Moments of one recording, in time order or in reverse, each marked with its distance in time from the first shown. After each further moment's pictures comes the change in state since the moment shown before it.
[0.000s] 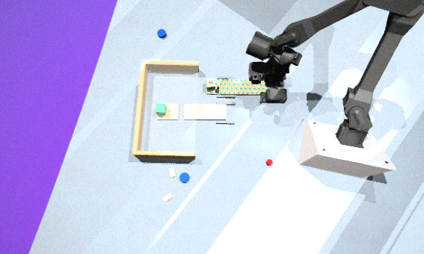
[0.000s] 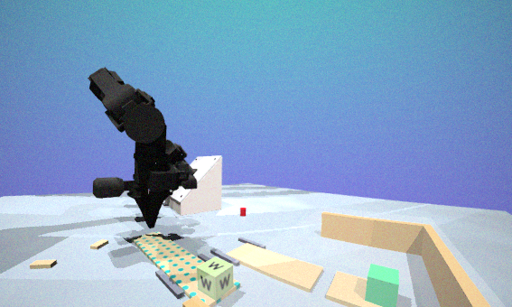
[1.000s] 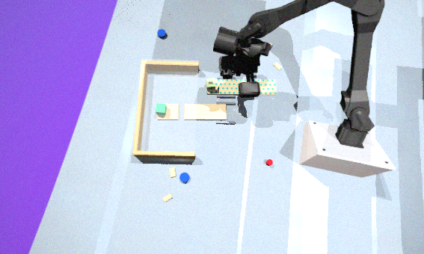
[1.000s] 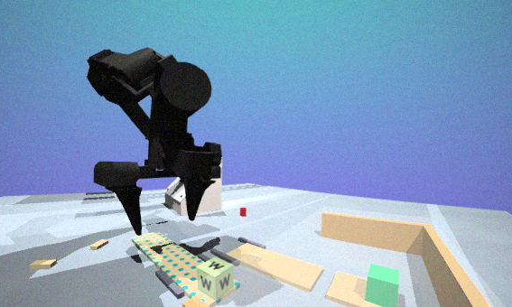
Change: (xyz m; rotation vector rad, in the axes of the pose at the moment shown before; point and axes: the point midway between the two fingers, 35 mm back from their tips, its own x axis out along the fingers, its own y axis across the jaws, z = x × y) arm -0.029 -0.008 0.092 -0.073 -0.008 -0.003
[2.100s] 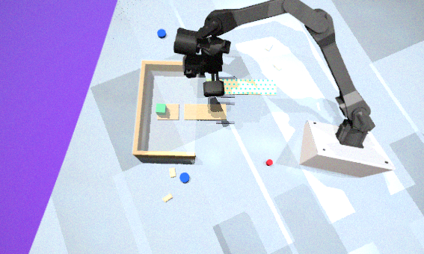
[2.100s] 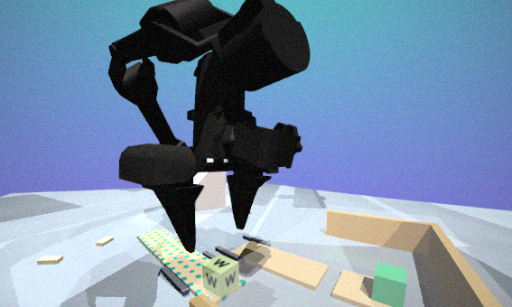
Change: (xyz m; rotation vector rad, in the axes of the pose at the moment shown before) arm -0.011 -0.006 0.106 0.002 -0.005 0.000
